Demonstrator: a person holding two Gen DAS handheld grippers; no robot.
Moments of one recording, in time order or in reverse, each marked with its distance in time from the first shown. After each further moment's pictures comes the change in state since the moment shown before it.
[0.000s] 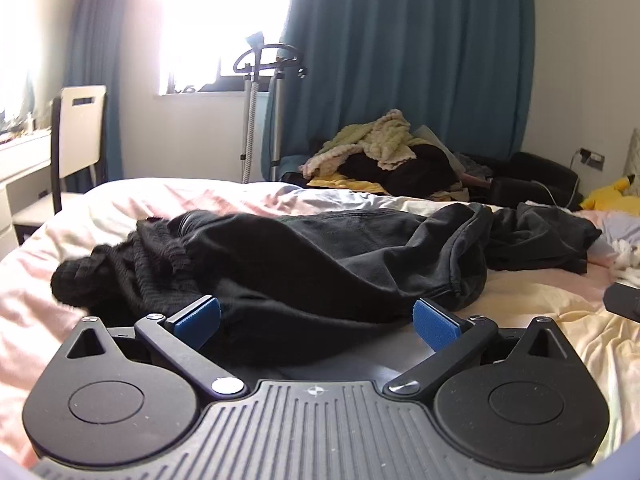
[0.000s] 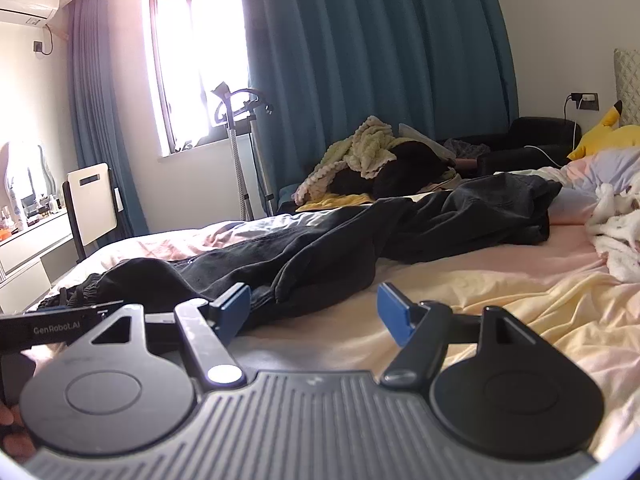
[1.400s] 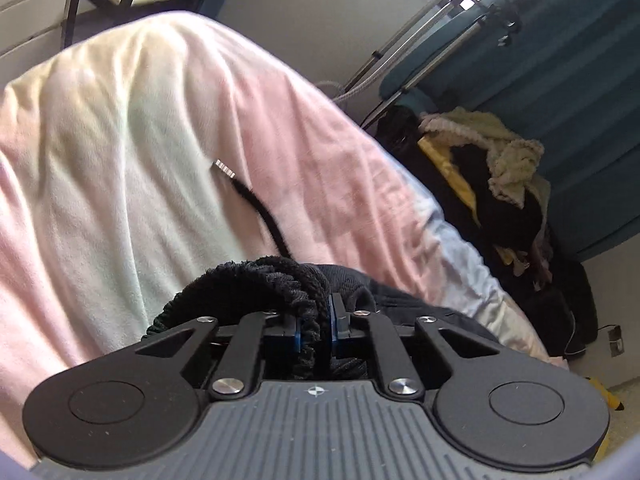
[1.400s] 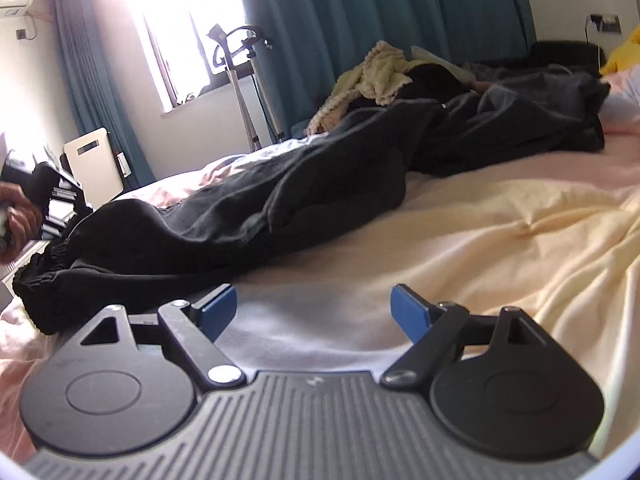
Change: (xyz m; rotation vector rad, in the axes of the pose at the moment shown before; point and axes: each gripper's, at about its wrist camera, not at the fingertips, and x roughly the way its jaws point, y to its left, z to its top) left arm 0.184 0.202 0.124 -0.691 0.351 -0.031; right arm 0.094 -0.007 -0.044 0.064 0.170 0.070
